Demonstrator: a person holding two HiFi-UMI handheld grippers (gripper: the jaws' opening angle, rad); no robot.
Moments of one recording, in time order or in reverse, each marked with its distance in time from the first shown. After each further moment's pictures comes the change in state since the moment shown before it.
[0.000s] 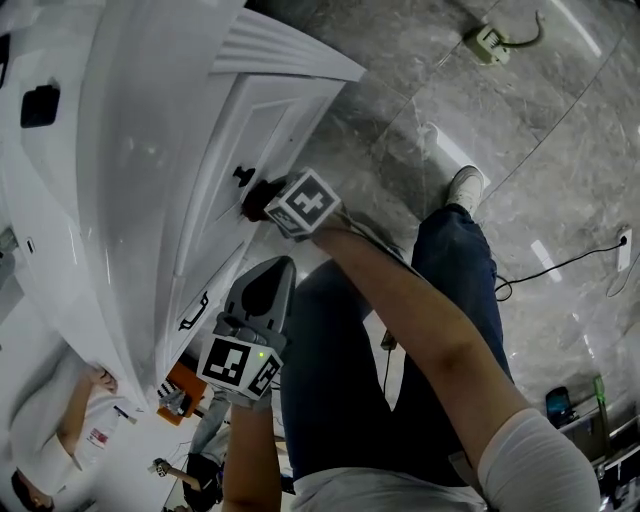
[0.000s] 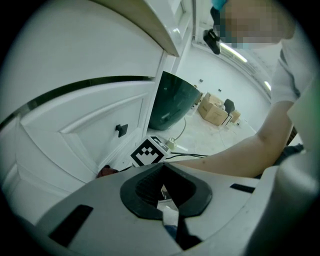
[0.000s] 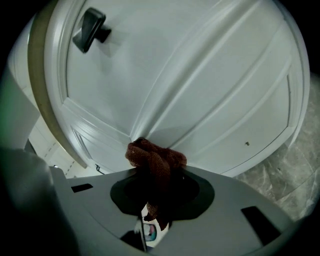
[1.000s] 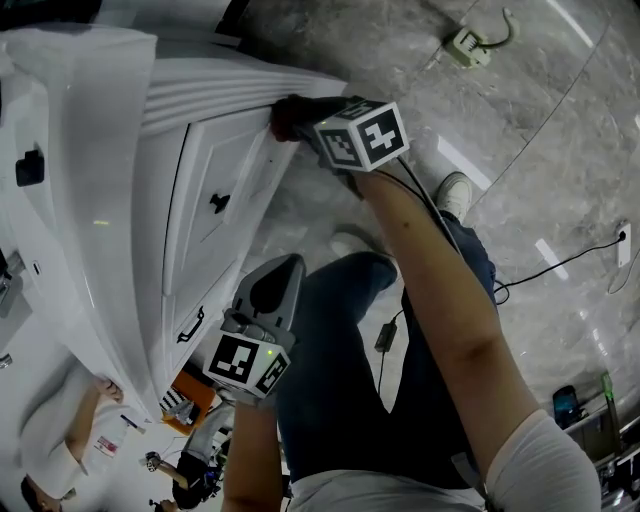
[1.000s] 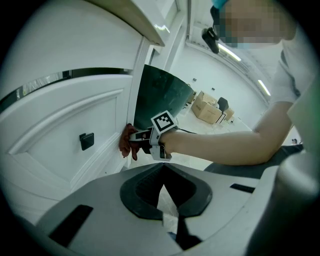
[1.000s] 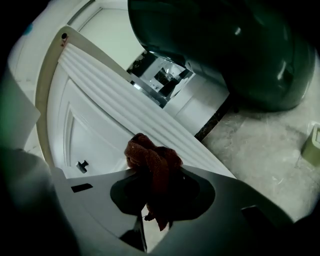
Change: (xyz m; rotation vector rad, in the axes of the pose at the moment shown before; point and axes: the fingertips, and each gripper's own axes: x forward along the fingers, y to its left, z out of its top) left arm 0.047 -0.043 0.027 0.053 0.007 -0.062; right arm -0.181 -0.132 0.118 0.027 -0.371 -0.249
